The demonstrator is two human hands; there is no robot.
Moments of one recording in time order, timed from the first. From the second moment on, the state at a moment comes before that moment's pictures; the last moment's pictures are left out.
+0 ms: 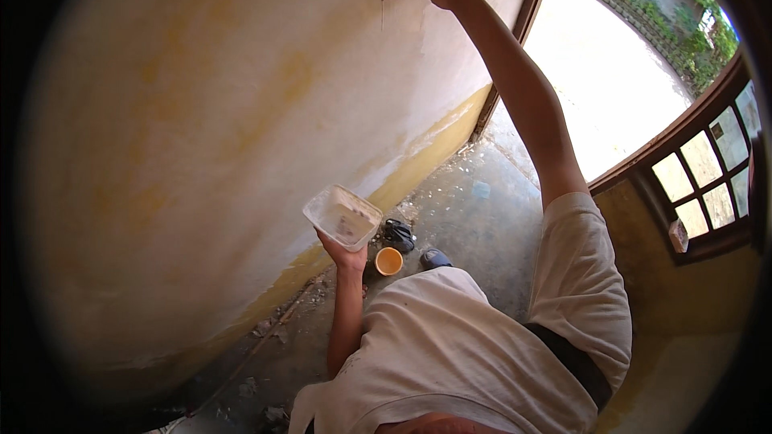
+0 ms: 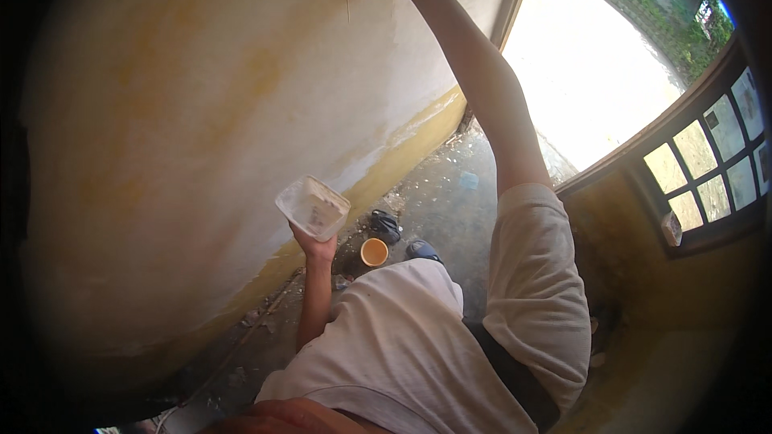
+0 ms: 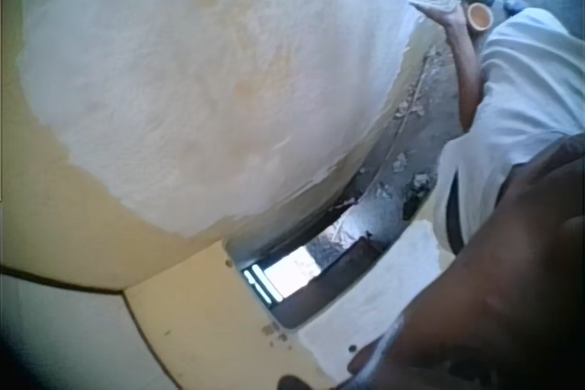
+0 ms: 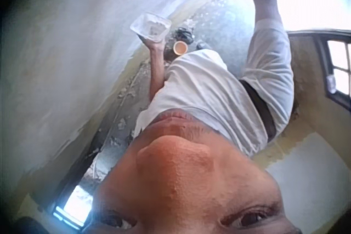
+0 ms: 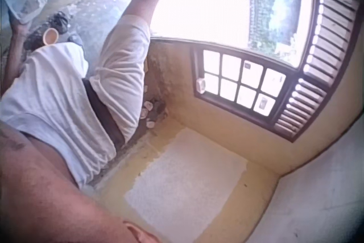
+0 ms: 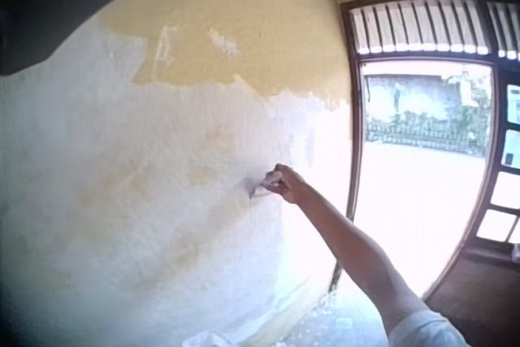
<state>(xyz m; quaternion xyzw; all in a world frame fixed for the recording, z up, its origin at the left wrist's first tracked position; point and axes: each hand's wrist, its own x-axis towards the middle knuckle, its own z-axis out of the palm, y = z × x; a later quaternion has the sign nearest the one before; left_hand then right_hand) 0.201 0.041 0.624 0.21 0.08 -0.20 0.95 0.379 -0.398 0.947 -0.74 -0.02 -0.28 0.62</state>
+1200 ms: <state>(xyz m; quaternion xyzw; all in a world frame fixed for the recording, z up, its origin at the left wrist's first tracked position) 0.182 0.024 0.602 0.20 0.11 -0.21 0.95 0.287 -0.395 0.877 -0.49 0.08 -0.17 0.85</state>
